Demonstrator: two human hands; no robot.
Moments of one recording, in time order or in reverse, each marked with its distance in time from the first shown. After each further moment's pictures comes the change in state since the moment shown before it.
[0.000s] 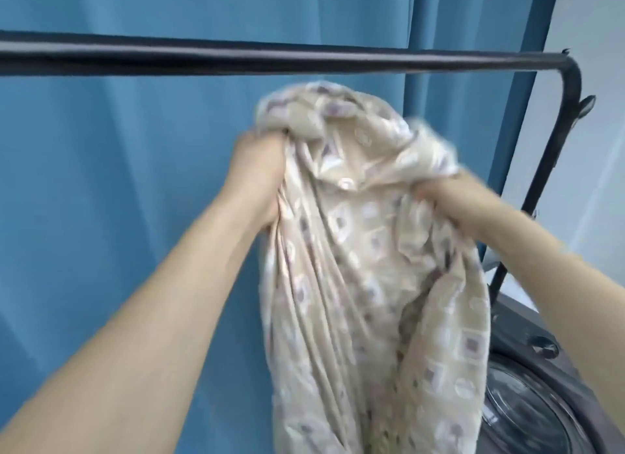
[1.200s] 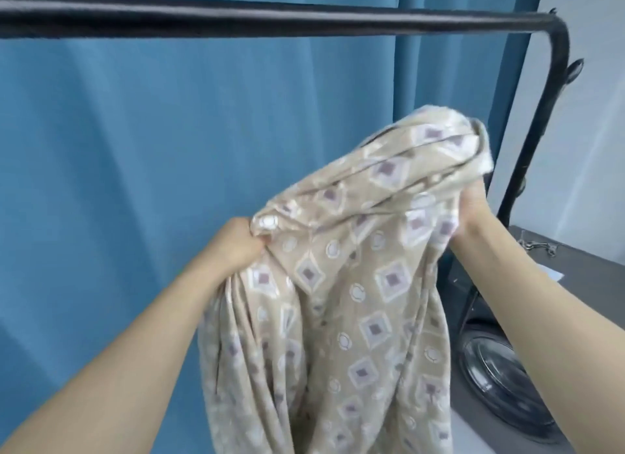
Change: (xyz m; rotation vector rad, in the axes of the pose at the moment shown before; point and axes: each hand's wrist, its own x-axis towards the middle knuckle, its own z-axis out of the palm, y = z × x) left_hand -0.029 -0.077 -0.075 1.068 -0.200 -0.151; right_hand -0.023 0.025 0.013 0.899 -0.007 0.149
